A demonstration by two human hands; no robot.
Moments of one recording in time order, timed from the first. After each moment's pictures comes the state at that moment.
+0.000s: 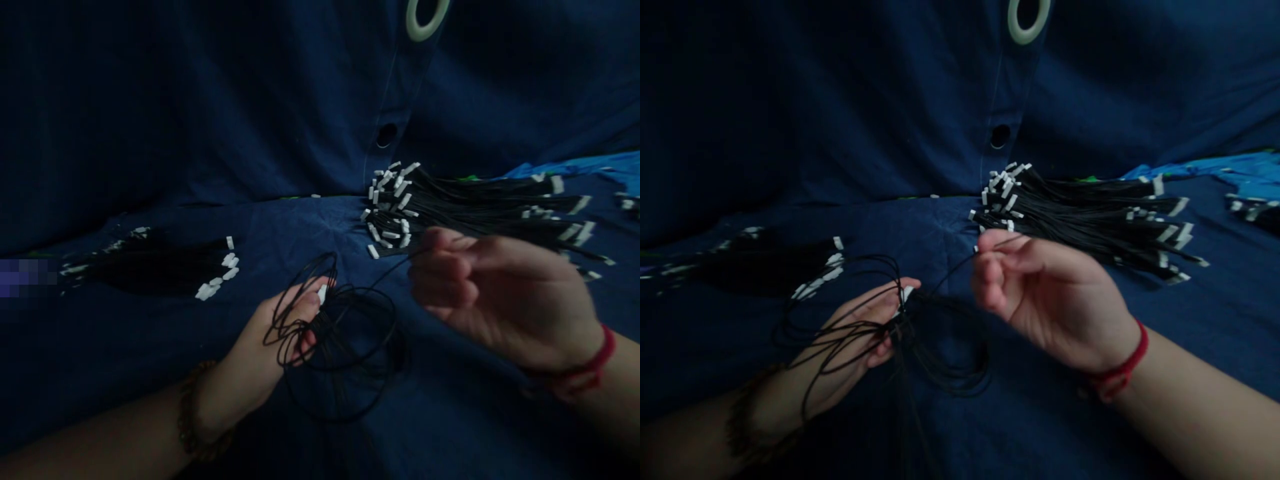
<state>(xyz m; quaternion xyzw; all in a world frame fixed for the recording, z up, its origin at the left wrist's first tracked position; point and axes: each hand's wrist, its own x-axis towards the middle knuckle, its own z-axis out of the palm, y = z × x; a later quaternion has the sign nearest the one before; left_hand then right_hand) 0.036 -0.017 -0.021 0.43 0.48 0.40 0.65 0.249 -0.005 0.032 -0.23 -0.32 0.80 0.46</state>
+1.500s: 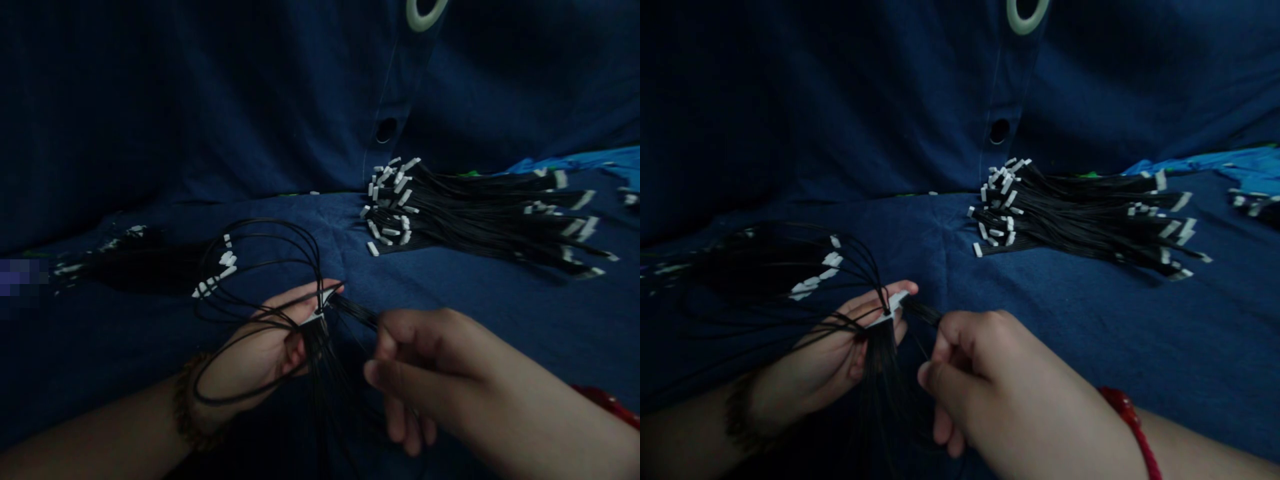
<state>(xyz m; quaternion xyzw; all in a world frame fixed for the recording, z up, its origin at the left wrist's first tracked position) 0.039 -0.018 -0.009 0.36 0.45 0.39 0.72 0.218 -0.047 0.022 -0.50 -0.63 0.58 0.14</state>
